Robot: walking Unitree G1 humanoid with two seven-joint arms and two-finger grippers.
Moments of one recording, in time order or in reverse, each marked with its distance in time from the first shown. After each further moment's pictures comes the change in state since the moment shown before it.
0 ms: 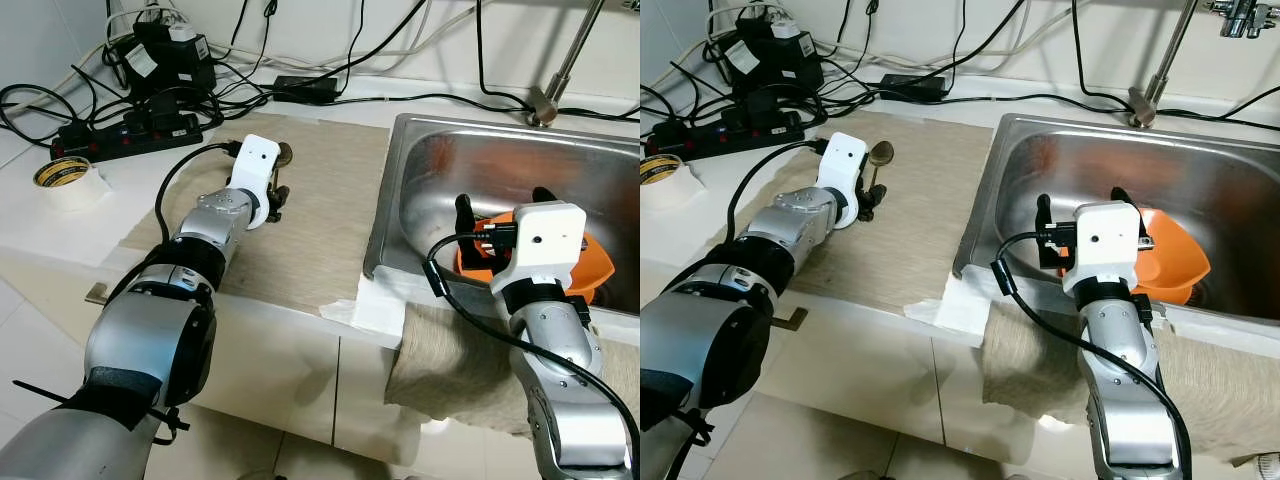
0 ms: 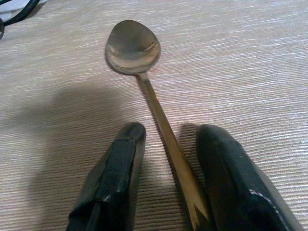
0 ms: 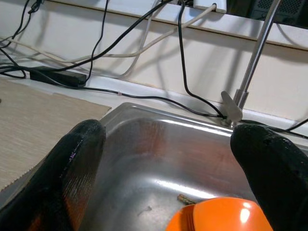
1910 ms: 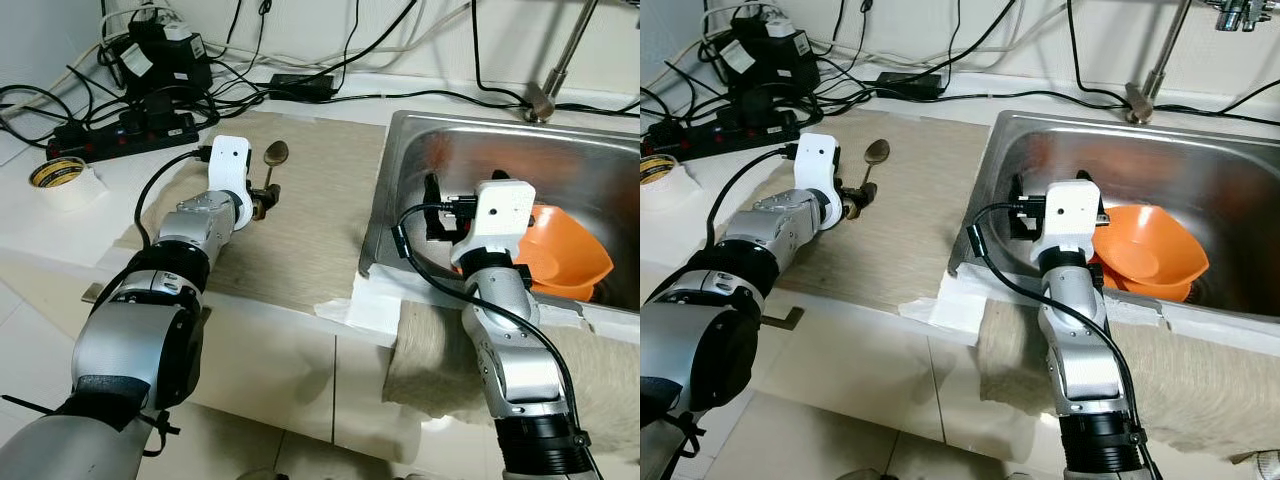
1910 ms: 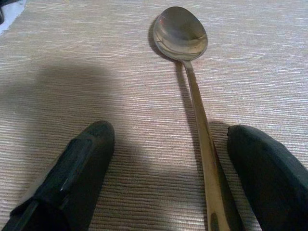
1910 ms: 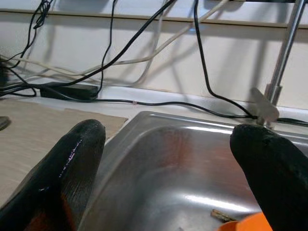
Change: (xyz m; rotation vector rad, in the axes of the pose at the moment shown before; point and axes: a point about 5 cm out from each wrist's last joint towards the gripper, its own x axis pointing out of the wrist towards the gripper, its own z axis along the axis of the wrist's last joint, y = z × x) left arm -0.006 0.019 -0.007 -0.215 -0.014 0.074; right arm 0.043 0.029 -0.017 0.106 -0.043 0.012
